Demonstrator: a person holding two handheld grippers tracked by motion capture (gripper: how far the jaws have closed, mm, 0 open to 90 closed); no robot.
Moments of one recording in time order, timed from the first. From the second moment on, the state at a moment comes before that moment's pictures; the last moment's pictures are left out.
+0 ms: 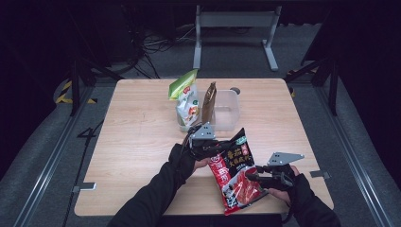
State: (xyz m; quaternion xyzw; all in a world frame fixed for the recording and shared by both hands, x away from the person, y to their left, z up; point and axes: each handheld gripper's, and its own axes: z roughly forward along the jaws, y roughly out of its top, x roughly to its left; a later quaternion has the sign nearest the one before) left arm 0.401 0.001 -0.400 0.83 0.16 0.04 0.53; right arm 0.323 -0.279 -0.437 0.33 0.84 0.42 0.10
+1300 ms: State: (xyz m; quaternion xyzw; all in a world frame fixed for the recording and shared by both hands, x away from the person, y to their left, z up) left arm 0.395 0.000 -0.381 0.82 0.11 0.06 0.56; right arm 0.349 -0.273 -0.434 0.29 0.84 0.47 -0.02
